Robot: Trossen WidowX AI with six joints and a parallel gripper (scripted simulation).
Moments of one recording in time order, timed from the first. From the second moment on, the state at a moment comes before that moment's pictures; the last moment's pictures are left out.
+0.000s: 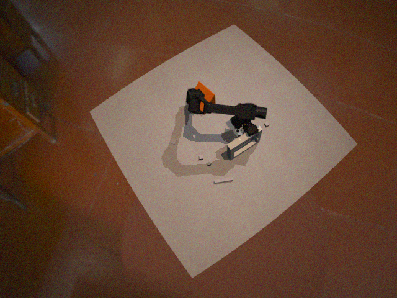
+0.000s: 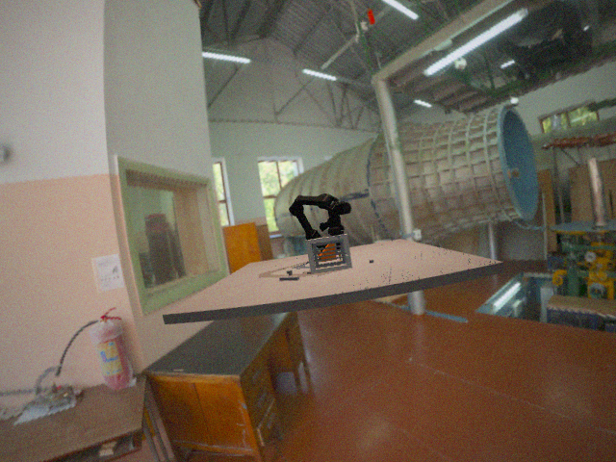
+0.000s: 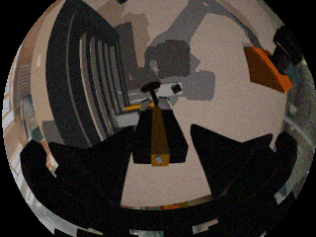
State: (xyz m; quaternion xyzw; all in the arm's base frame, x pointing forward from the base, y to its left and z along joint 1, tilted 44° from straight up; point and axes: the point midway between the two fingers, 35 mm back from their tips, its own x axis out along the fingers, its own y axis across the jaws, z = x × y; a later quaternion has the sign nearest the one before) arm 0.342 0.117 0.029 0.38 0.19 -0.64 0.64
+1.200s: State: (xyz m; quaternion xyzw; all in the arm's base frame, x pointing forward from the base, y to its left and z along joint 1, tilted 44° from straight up) arm 0.345 0.112 0.029 0.38 0.18 -0.65 0.63
